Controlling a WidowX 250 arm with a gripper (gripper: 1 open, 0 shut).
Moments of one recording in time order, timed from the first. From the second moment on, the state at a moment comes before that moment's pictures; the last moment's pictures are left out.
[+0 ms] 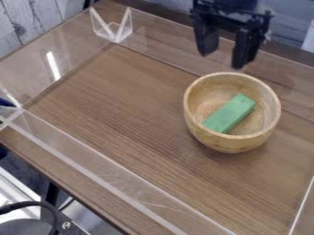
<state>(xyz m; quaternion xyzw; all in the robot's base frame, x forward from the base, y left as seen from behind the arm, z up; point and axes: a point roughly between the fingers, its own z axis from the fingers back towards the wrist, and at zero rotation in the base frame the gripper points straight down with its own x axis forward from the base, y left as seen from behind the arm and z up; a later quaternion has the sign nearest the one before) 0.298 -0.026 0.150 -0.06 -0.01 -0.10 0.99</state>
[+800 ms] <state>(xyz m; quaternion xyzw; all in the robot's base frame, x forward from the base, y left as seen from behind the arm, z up) 0.252 0.111 0.158 -0.03 -0.01 0.00 1.00</state>
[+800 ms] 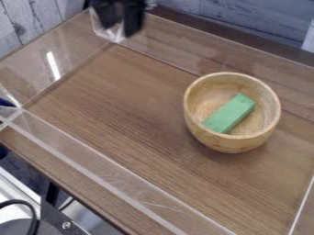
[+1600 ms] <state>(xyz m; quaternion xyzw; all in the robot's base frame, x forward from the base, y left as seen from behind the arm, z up) 0.263 0.032 0.141 -0.03 0.02 -0.08 1.00</state>
